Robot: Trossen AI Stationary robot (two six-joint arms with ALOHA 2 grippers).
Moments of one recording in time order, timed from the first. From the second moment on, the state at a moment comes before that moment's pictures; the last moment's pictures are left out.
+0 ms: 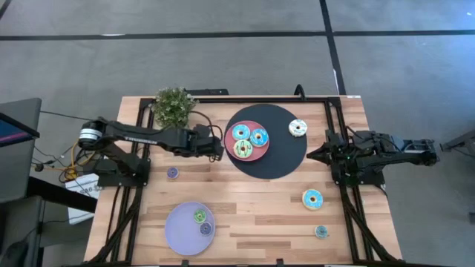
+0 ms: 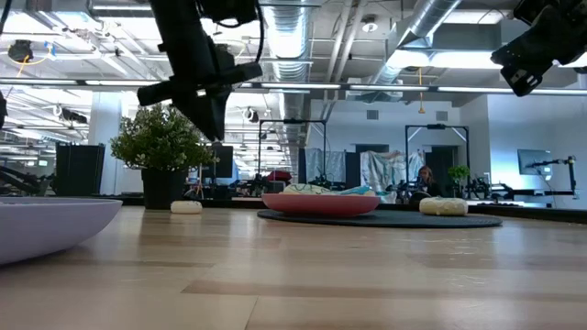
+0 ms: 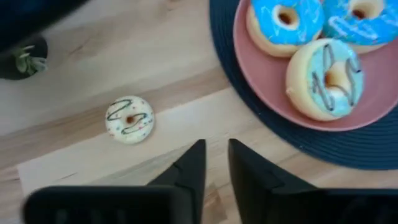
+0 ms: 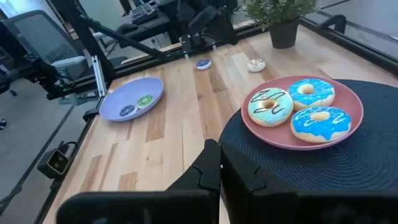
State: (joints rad) left arm 0.03 1.53 1.11 -0.80 -0.45 -1.12; right arm 0.07 0.20 0.44 -0.57 0.03 0.26
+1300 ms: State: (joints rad) left arm 0.17 1.77 1.11 -0.92 -0.44 -1.42; right arm 0.07 0.20 0.44 -0.57 0.06 0.30
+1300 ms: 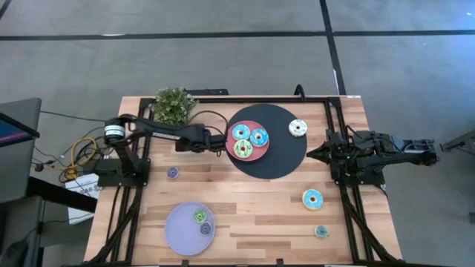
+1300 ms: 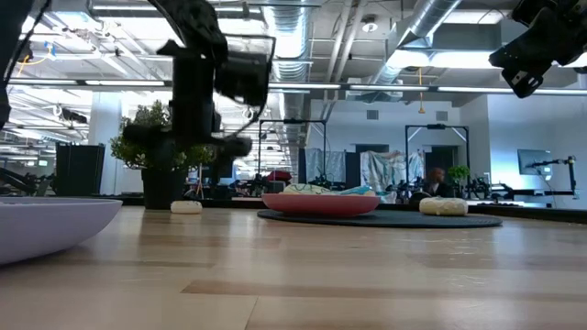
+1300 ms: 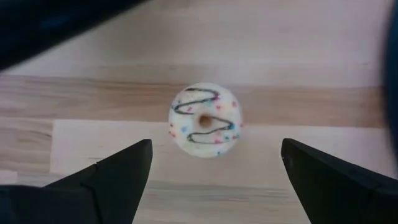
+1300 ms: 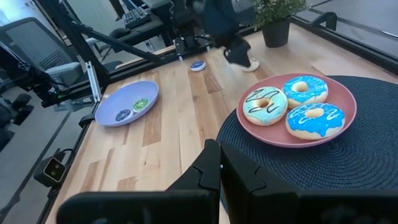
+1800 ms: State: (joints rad) left arm 0.18 1.90 1.11 -0.87 -0.46 -1.46; right arm 0.07 0.20 0.44 -0.57 0.06 0.30
